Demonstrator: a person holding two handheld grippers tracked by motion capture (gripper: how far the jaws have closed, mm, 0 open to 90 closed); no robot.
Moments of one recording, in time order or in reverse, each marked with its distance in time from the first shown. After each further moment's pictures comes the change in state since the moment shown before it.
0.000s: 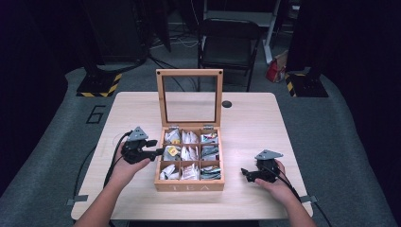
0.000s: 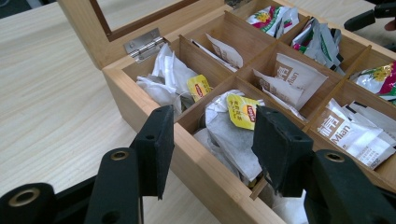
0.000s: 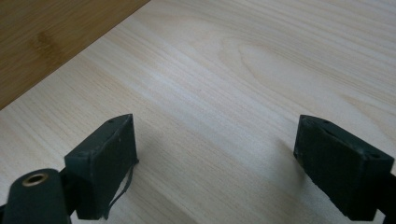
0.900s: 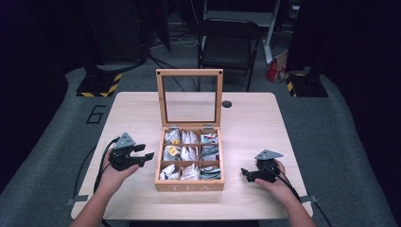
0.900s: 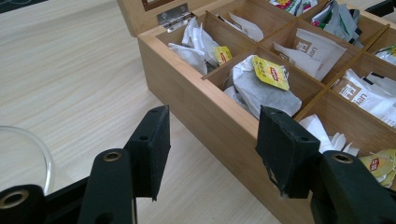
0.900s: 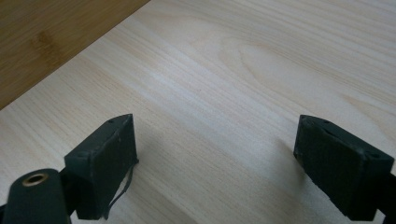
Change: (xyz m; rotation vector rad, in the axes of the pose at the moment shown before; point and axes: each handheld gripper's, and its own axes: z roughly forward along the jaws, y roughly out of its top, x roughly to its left) left arm 0.010 -0.029 -0.026 -0.021 0.049 -0.030; right arm 0.000 0.000 0.000 0.000 -0.001 0.002
